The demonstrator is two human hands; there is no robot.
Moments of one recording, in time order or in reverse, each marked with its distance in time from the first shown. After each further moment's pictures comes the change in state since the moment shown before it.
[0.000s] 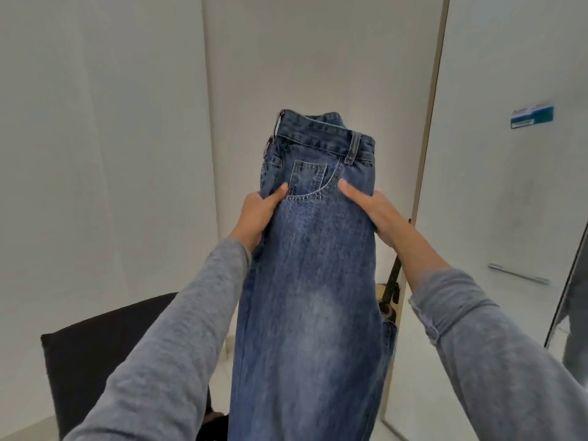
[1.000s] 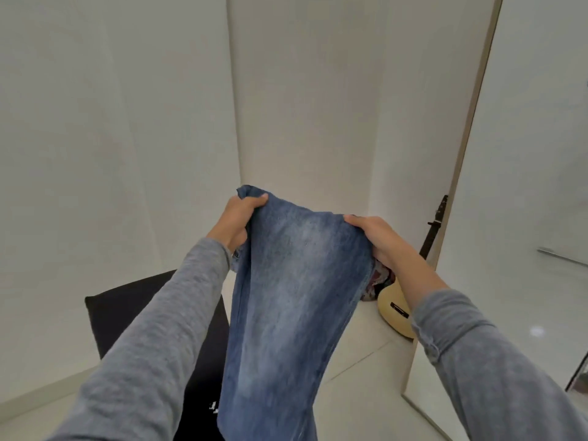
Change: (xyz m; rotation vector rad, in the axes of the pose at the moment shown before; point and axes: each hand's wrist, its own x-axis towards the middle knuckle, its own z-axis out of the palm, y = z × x) left_hand -0.007 -0.039 -0.058 -0.128 0.190 -0.216; right_hand 0.020 0.090 0.041 0.036 -0.052 0.253
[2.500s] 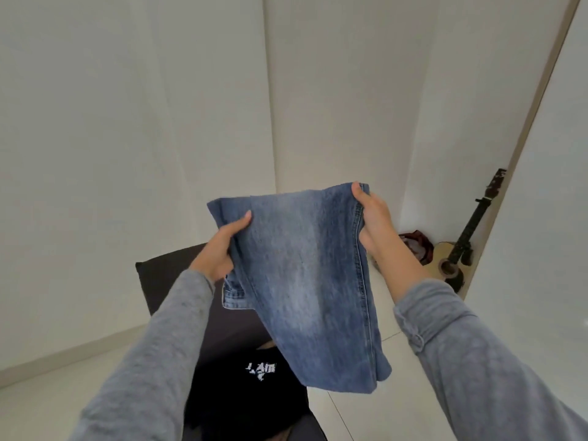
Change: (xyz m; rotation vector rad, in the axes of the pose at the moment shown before) left_hand -0.027 -0.061 -0.116 -0.097 -0.041 -0.143; right_hand 0.008 0.013 0.084 0.611 -0.007 -0.076
